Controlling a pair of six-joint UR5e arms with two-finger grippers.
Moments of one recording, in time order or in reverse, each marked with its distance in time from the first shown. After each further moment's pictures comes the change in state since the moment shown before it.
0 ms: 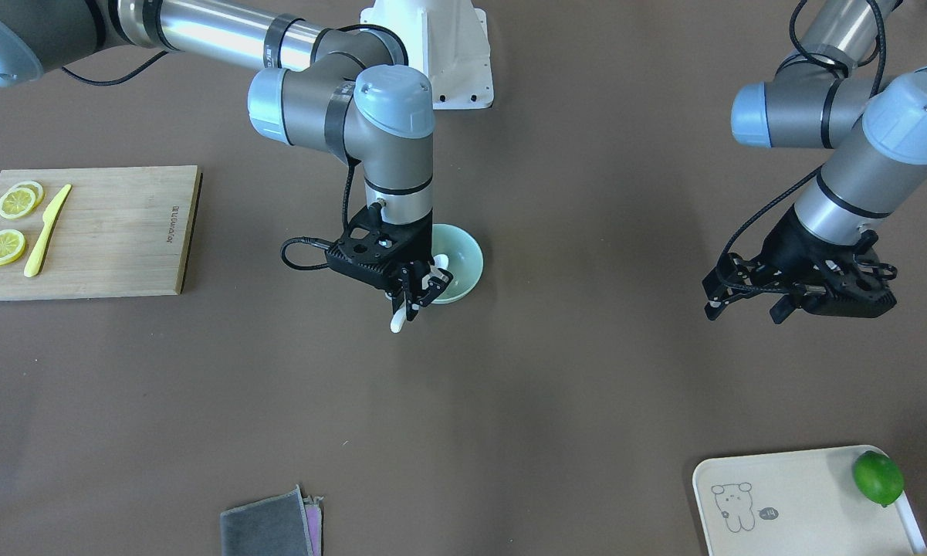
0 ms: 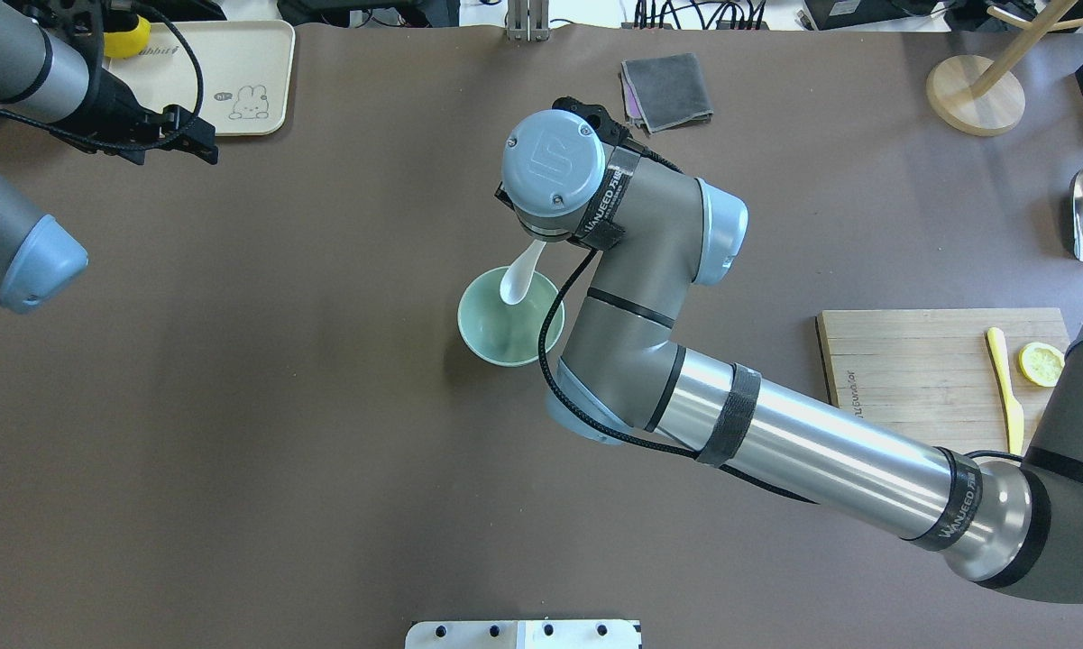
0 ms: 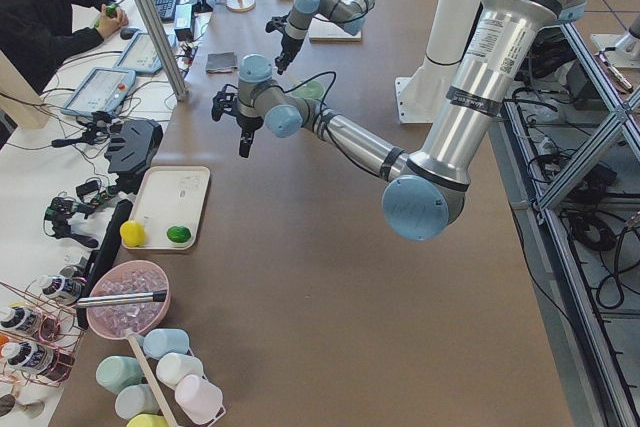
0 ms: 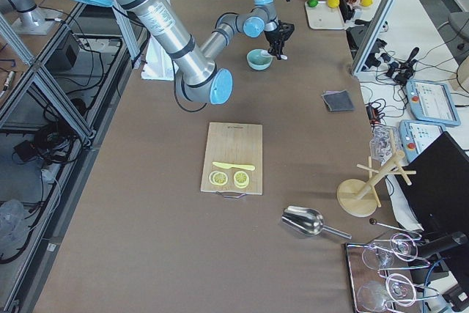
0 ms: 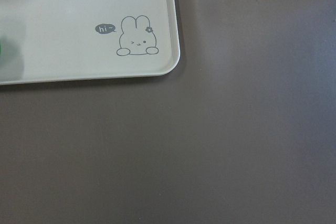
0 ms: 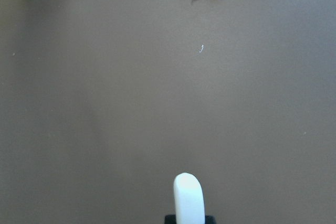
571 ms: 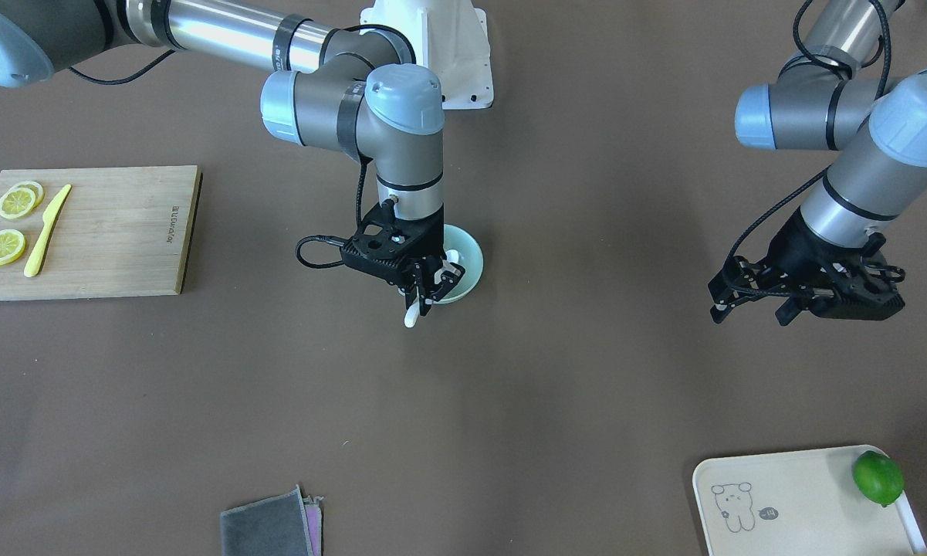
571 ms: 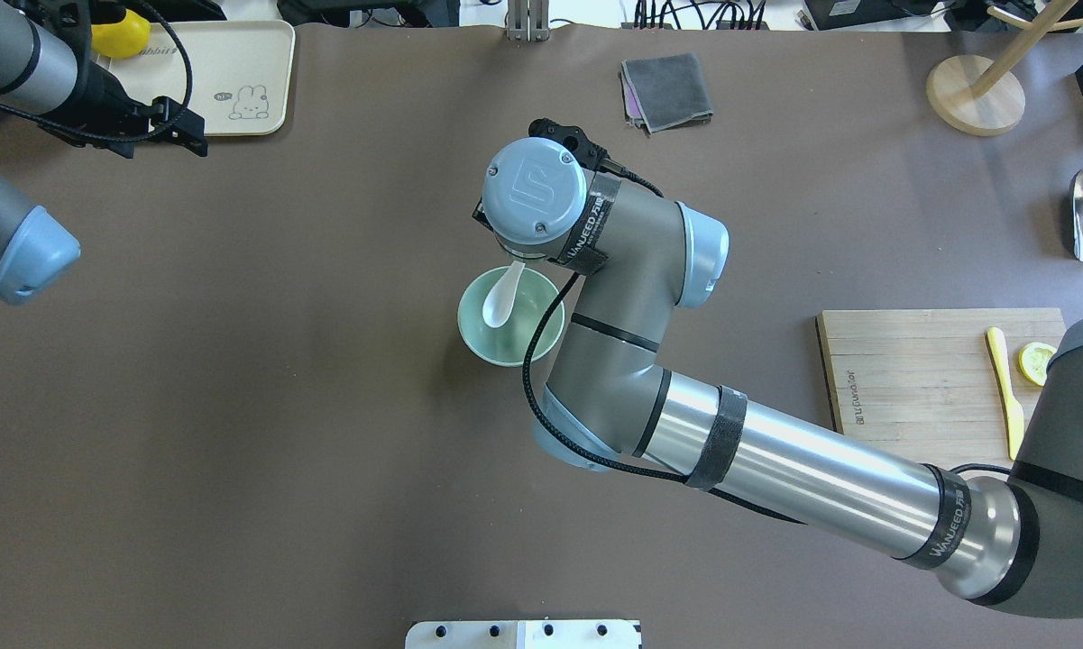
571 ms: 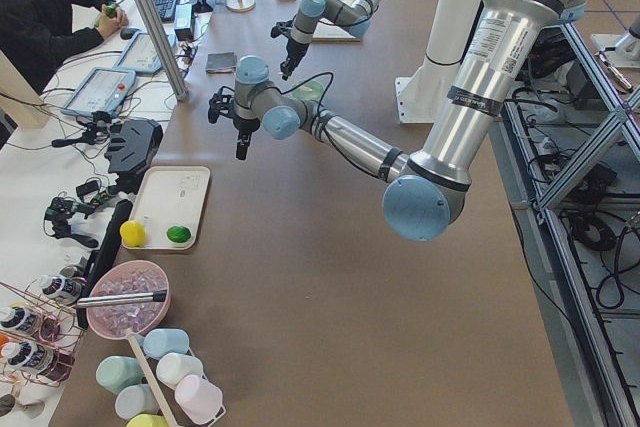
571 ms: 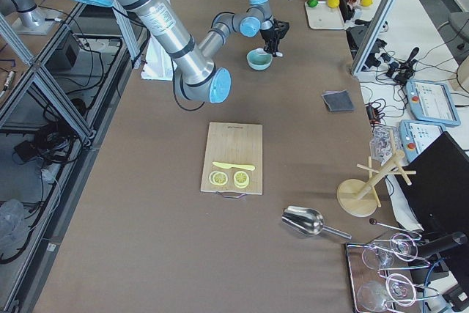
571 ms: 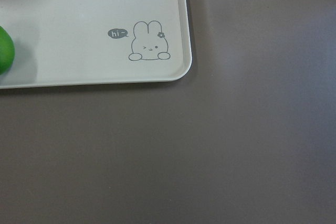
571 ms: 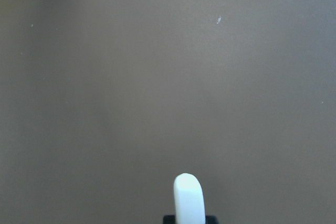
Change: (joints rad) left arm -0.018 -0.001 0.013 0.001 -0.001 0.000; right arm -0.037 0.004 0.013 0.015 -0.004 -0.003
